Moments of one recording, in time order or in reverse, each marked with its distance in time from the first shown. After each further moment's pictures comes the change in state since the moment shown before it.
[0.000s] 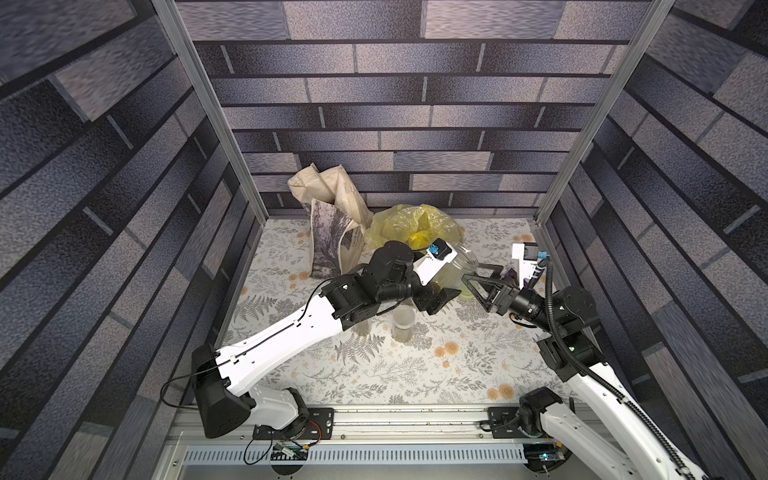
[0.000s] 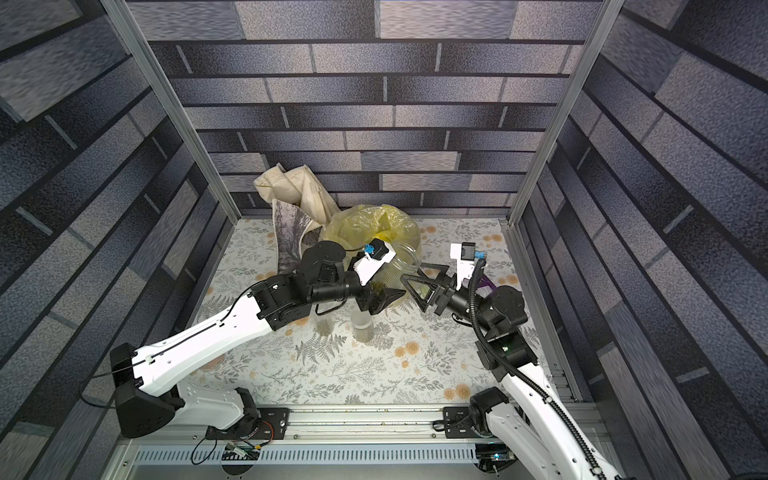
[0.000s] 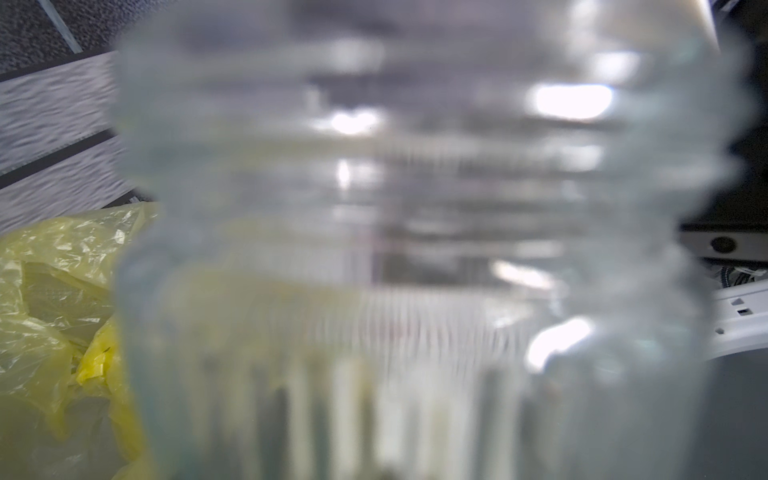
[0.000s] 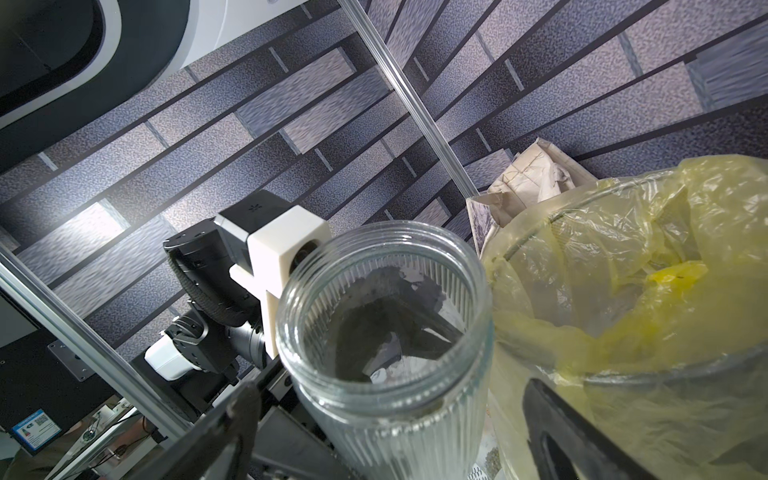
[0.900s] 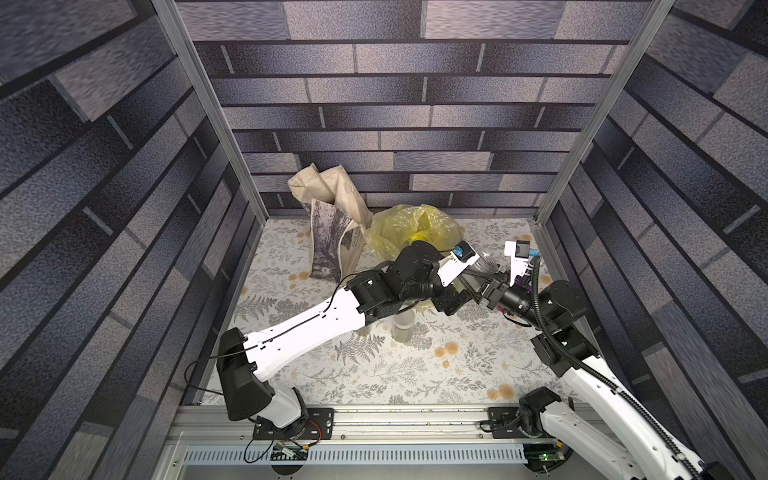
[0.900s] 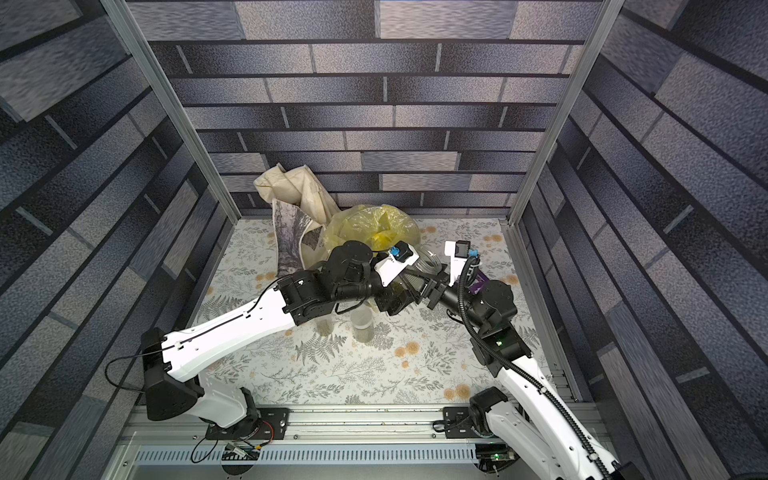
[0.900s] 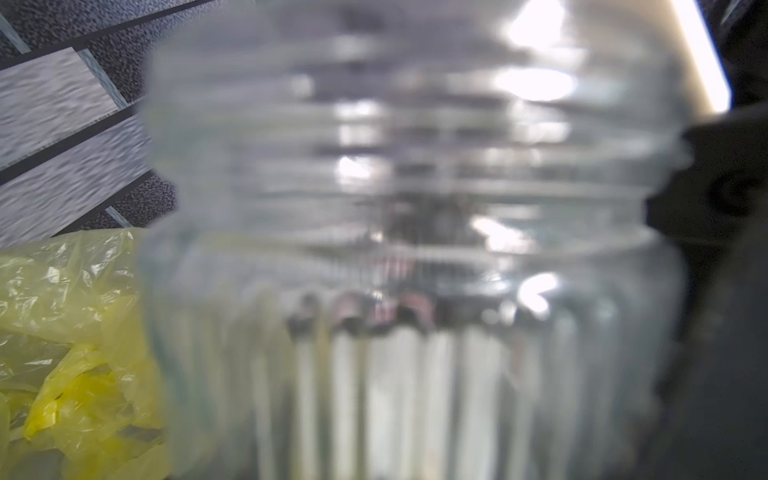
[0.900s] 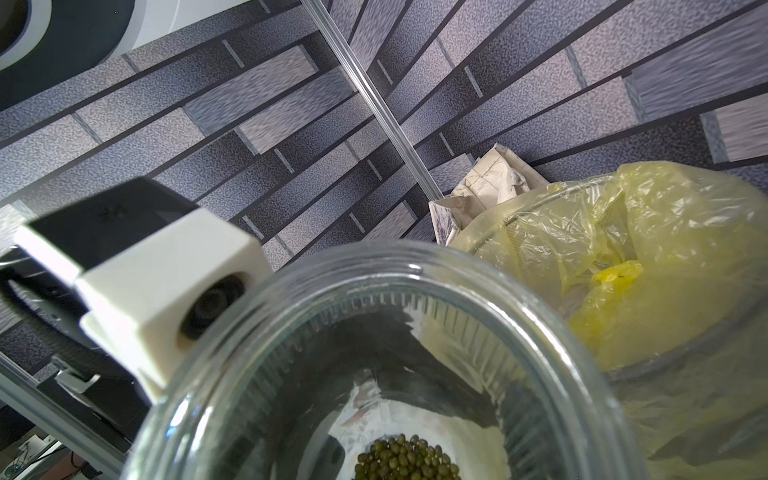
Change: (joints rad) left arm -0.068 0.136 0.127 -0.031 -0.067 0.018; right arm 0.021 0.058 0.003 -0.006 0.120 -0.075
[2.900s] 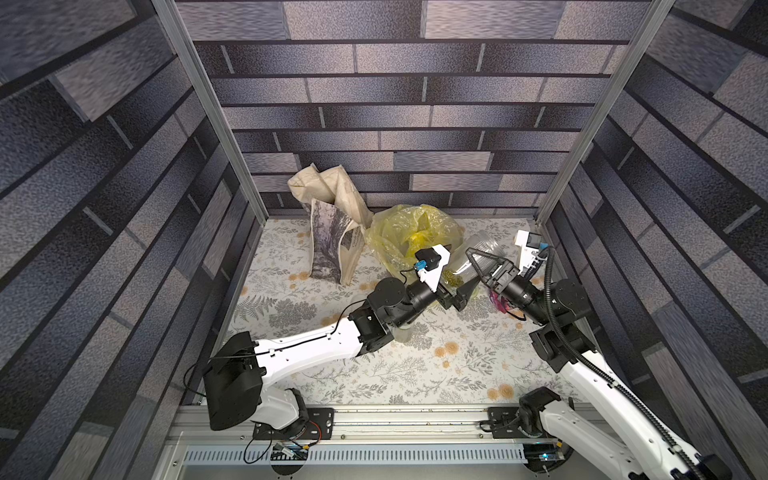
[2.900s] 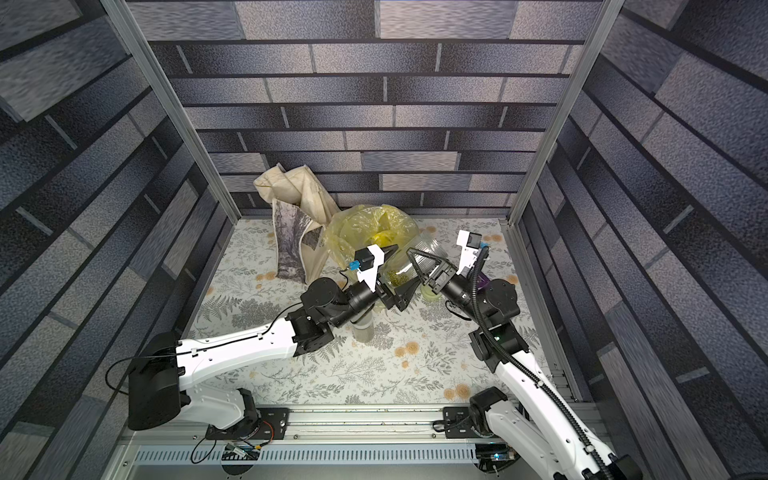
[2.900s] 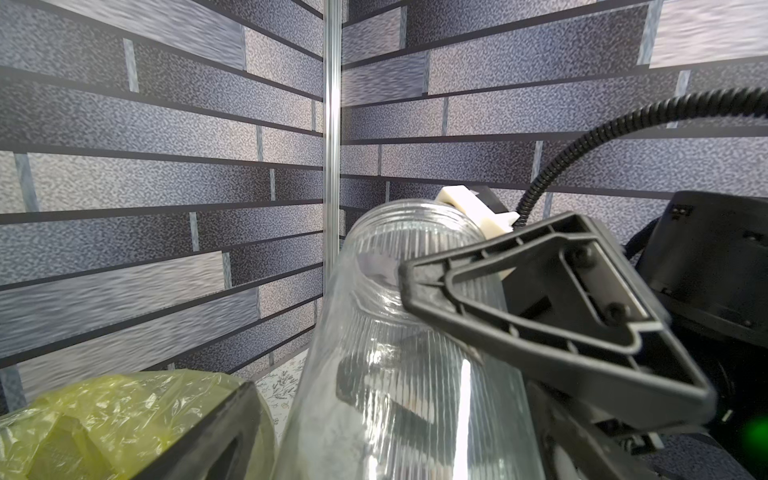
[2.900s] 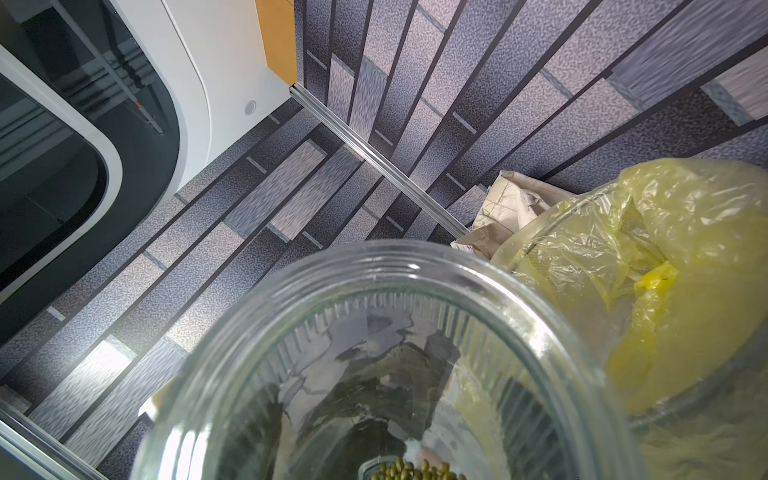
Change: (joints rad) left arm -0.037 -0.085 -0.503 1.093 -0.195 -0.109; right arm 0.000 0.035 0.014 0.145 0.091 0.345
